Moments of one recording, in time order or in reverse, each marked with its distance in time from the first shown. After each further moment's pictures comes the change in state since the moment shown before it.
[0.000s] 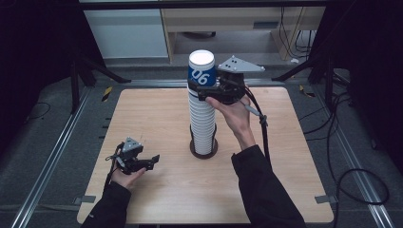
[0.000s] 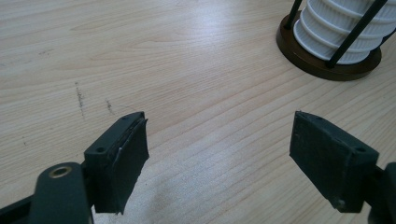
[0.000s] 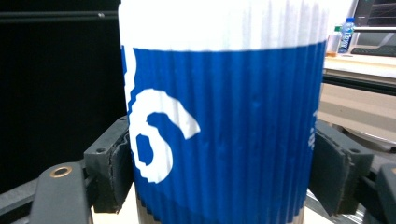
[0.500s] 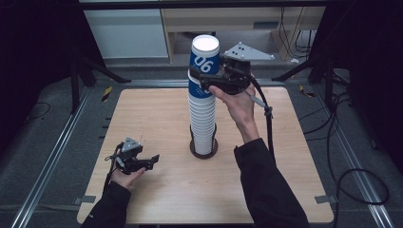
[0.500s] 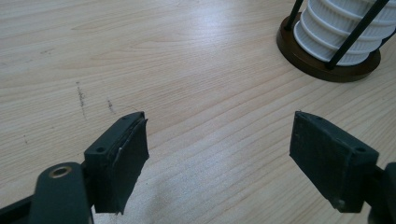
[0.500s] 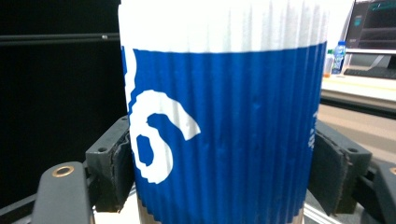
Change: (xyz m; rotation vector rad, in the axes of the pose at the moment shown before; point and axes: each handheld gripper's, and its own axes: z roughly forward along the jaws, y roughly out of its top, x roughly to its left) left arm 0.000 0.000 -0.001 -0.006 -0.001 -0.012; right arm -0.002 0.031 -0.011 -0.067 -0.004 -0.011
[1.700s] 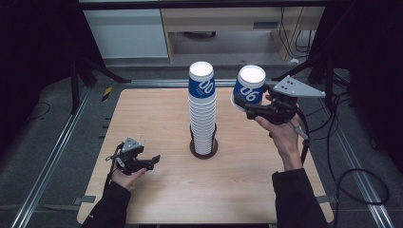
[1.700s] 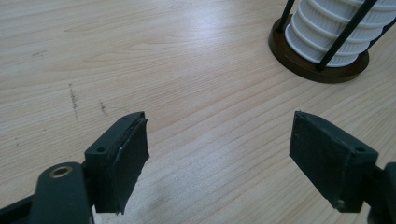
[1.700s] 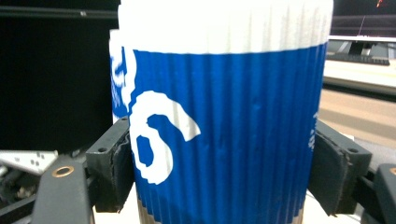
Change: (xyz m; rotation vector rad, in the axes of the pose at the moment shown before) left arm -0.003 0.002 -0.002 0.000 -0.018 0.008; right arm -0.036 -0.057 -0.102 0.047 -0.074 -0.021
